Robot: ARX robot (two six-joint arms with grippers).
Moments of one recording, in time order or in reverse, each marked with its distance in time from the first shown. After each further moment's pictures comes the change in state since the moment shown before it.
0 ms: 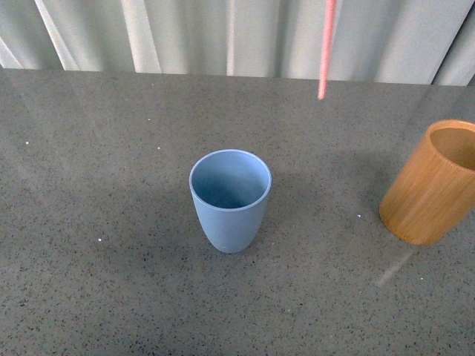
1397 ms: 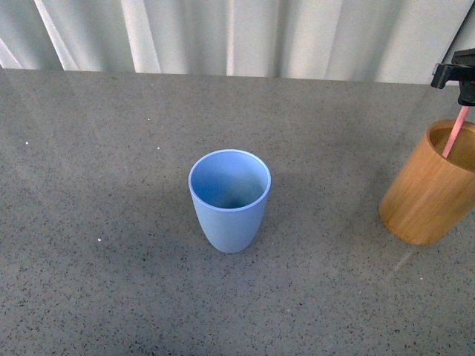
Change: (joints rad) left arm 0.000 0.000 0.000 0.000 0.000 0.000; right arm -0.457 0.332 -0.201 0.214 -0.134 0.095
